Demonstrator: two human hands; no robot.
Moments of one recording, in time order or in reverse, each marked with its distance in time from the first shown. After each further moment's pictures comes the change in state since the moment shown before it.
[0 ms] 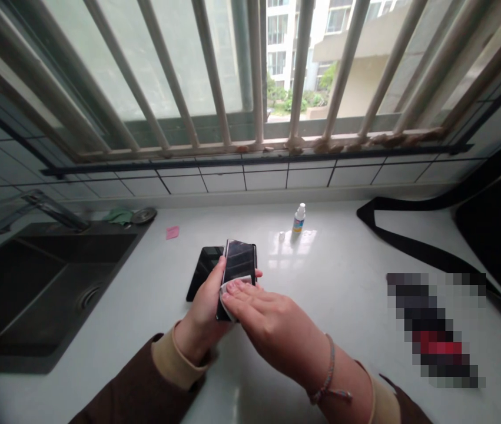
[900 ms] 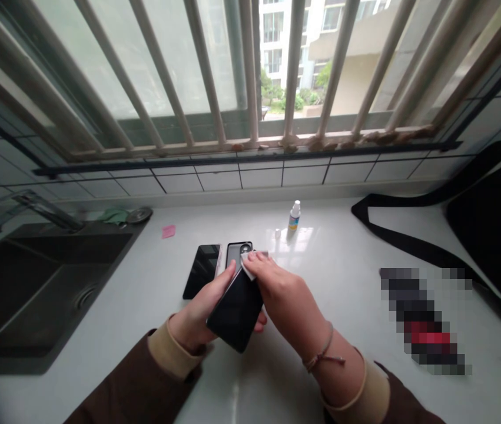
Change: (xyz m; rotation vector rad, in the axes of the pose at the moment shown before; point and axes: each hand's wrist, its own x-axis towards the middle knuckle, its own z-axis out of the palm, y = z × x) left_hand -0.002 0.005 -0.007 0.152 -0.330 -0.352; right_hand -0.006 0.025 -0.002 0.018 0.108 0.396
